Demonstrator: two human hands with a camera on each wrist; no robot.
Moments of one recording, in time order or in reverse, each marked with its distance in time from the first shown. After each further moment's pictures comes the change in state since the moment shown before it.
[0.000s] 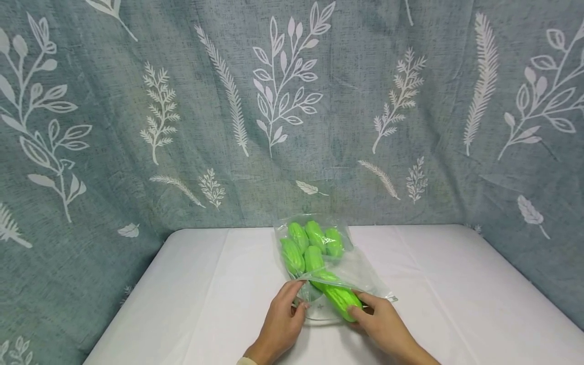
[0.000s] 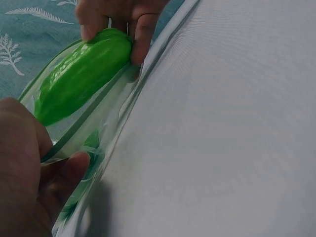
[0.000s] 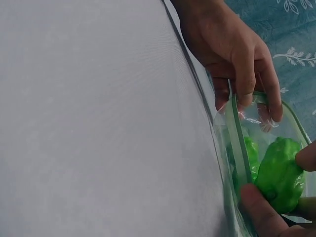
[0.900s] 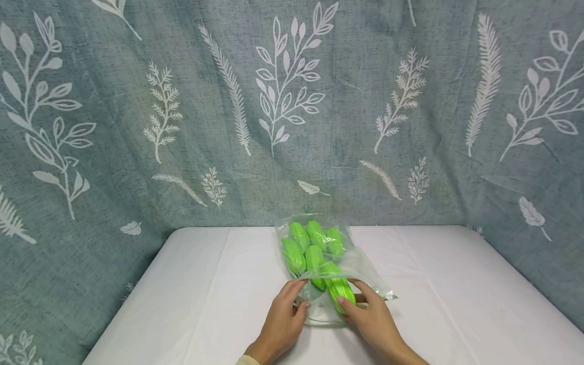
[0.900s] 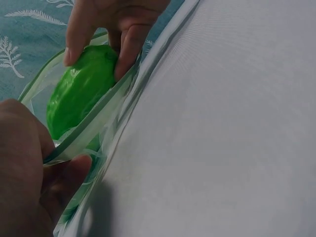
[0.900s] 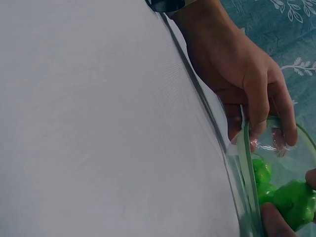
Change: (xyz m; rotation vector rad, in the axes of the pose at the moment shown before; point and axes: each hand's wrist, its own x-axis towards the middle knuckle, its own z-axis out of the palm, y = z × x) left_hand 0.001 0.000 0.001 0.016 -0.015 -0.002; right_hand 0.007 -0.005 0.022 0.176 0.152 -0.010
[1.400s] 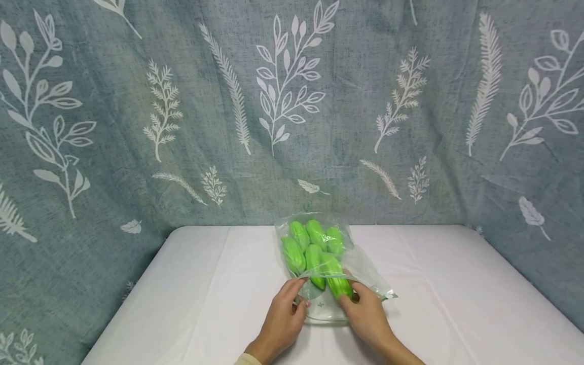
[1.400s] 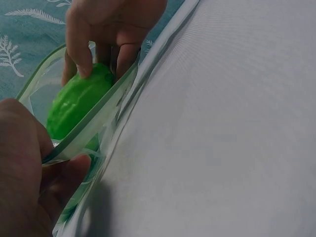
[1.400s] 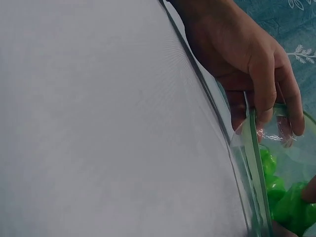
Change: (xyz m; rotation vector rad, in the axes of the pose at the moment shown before) left_hand -0.001 0.001 0.000 -0.011 -0.001 -0.007; right_hand 0.010 0.002 0.009 -0.272 0.076 -0.125
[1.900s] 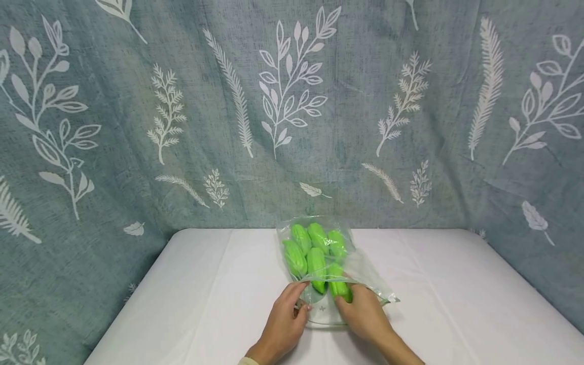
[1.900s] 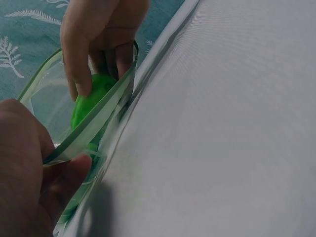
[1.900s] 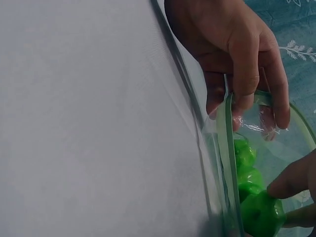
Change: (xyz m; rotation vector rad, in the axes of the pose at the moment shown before) left_hand 0.001 0.000 0.000 -0.022 0.003 0.011; right_hand 0.016 -0.007 0.000 -0.302 -0.053 -0.048
